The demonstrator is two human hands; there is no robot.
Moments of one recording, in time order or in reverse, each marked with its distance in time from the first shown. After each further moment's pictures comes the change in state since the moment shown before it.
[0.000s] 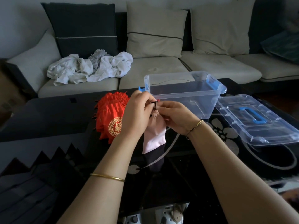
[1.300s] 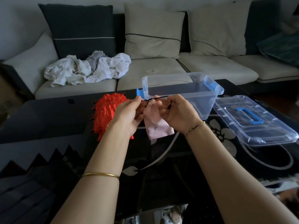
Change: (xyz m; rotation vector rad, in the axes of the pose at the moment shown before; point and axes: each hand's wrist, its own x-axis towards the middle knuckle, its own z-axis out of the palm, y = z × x) left_hand 0.009 0.010 -0.015 -0.953 0.008 -0.928; right_hand 0.003 -0.011 -0.002 0.633 0.118 0.036
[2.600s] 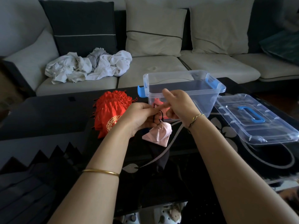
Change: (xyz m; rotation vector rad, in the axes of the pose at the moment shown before) left_hand -0.008 -0.007 0.002 0.448 -0.280 -0.005; right_hand -0.003 -0.008 0.010 -1.019 0.214 -0.226
